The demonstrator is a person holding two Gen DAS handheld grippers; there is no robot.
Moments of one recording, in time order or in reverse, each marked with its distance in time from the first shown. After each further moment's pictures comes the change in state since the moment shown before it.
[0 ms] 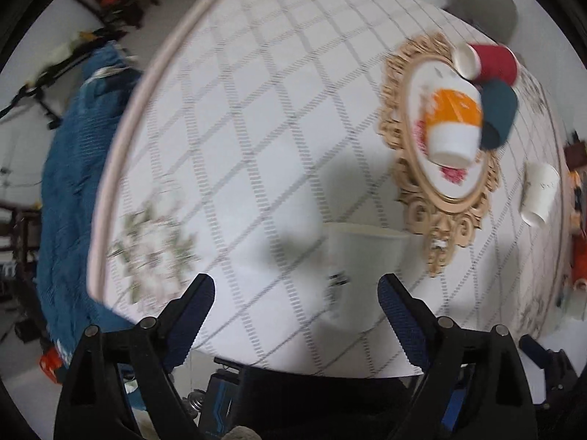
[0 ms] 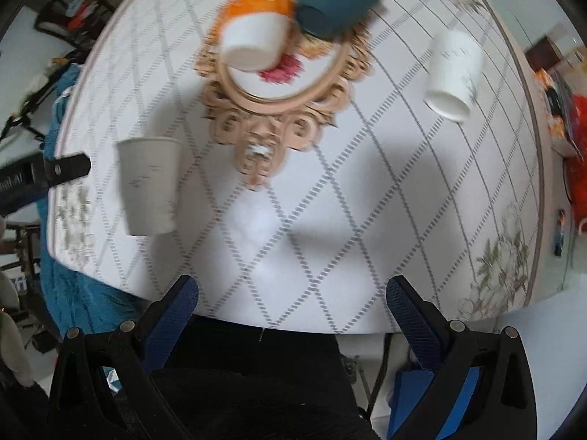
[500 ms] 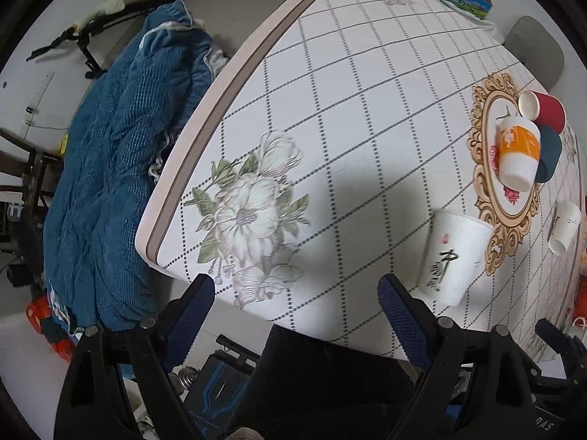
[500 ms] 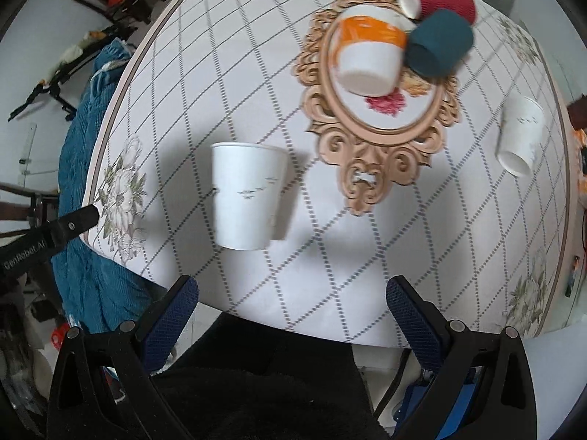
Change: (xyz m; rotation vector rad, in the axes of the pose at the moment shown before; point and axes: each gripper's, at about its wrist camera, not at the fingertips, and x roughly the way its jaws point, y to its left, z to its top) left arm -0.003 0.102 -0.033 -0.176 0.024 0.029; right arm -0.007 0.093 0.012 -0.125 0.007 0.047
